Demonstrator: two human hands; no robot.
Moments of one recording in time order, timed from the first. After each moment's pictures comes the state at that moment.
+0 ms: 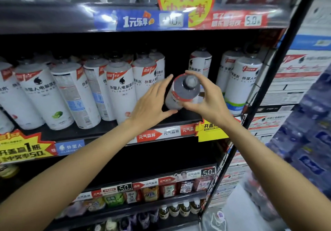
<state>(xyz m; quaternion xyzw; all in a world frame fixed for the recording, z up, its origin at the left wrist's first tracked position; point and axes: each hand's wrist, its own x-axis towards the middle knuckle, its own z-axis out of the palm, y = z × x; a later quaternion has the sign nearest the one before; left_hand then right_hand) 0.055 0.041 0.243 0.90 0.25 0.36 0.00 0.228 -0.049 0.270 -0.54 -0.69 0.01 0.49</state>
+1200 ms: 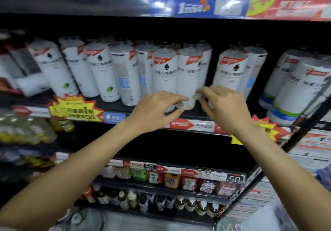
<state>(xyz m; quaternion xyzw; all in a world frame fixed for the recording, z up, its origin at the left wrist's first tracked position) -0.035 -0.018 0.254 0.88 0.32 0.34 -0.02 0.179 -0.038 0.258 -0.48 -0.79 -0.25 0.29</state>
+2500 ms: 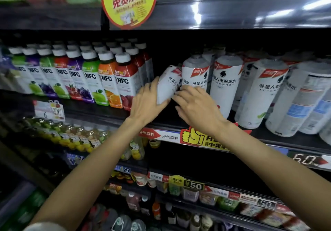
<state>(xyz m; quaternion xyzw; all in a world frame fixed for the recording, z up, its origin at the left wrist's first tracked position) -0.453 0.158 0.226 0.74 0.58 0.32 -0.12 -0.269 0.120 0.245 -0.36 -0.86 -0.28 0.22</state>
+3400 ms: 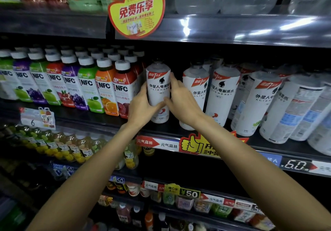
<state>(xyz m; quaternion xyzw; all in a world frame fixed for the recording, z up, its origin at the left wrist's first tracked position) -0.465 0.166 0.229 0.69 0.53 0.48 0.10 -0.322 0.139 0.280 -0.51 -0.80 0.04 0.32</state>
